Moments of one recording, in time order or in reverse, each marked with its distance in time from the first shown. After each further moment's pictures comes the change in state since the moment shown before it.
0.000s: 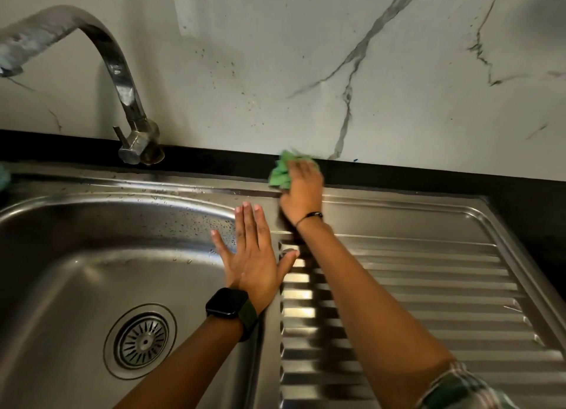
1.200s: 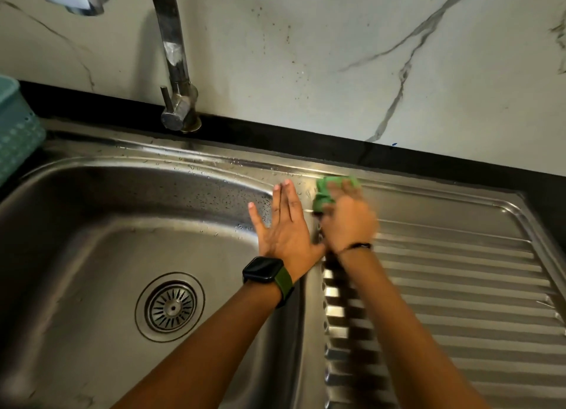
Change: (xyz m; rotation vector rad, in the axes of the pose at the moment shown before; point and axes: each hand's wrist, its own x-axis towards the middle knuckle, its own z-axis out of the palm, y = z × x) left_hand 0.007 -0.009 -0.004 -0.134 -0.023 0.006; right_hand -0.077 -0.027 -0.021 -0.148 -0.124 0.247
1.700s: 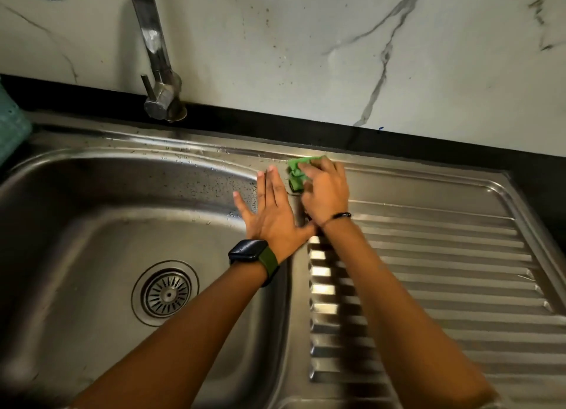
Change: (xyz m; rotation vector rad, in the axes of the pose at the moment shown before) left_hand 0.000 -0.002 0.004 0.000 0.030 -0.005; right_hand 0.015 0.000 0.009 0.119 -0.002 -0.208
